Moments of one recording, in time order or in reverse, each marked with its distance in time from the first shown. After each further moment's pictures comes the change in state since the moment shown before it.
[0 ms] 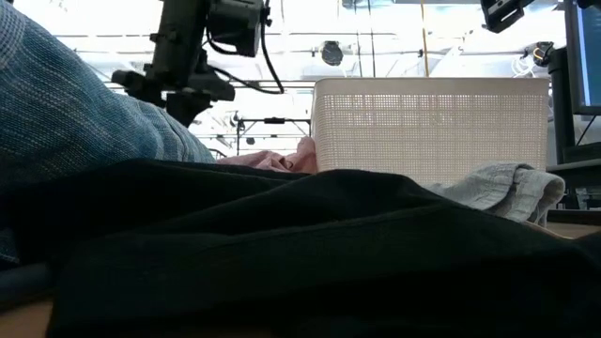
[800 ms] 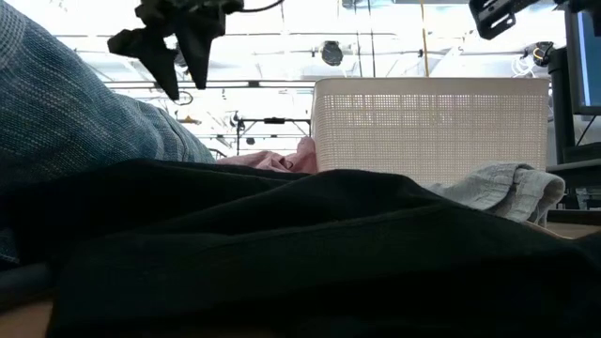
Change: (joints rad) left arm -0.215 -0.162 0.027 0.219 -0.073 -0.096; right arm 0.001 0.142 0.000 0.083 -0.083 0.007
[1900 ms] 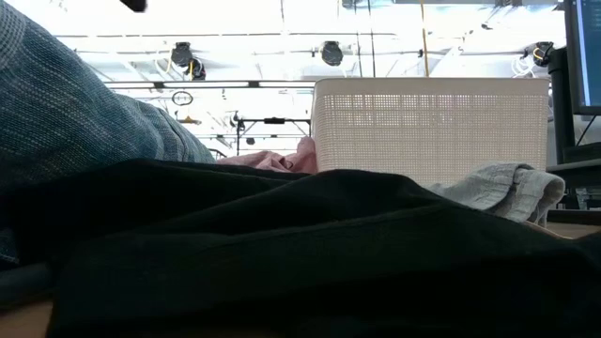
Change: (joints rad) left arm -0.367 -0.161 0.001 -0.001 -0.234 -0.001; right arm 0.110 0.652 0.620 -0.023 0.345 -0.230
